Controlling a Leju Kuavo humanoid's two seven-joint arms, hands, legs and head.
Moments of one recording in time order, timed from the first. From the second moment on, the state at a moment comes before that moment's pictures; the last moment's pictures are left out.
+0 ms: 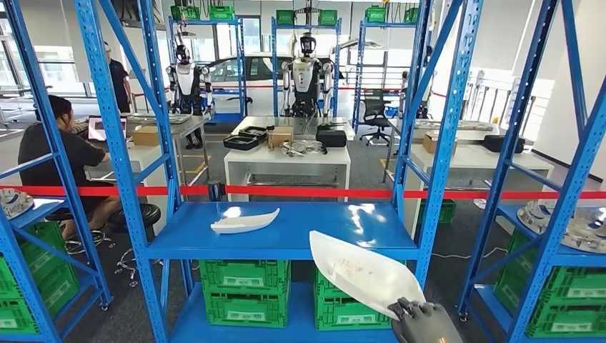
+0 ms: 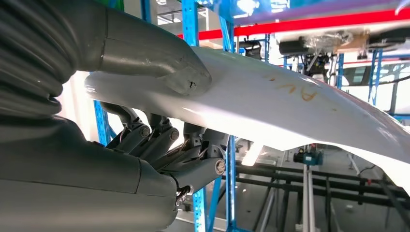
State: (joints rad) left arm -0.10 -0.17 1.11 -0.20 -0.79 0.40 -0.43; right arm -0.35 -0.15 0.39 -1.56 1.39 -0.37 -0.20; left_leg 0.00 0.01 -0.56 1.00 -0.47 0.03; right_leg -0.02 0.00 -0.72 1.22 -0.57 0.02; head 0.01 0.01
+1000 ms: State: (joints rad) left arm -0.10 -0.15 1.14 -0.20 -0.76 0.34 -0.51; right arm -0.49 -0.08 0.35 -1.29 1.26 -0.46 -0.22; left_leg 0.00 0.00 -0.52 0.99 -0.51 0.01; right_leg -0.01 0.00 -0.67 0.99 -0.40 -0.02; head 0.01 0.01
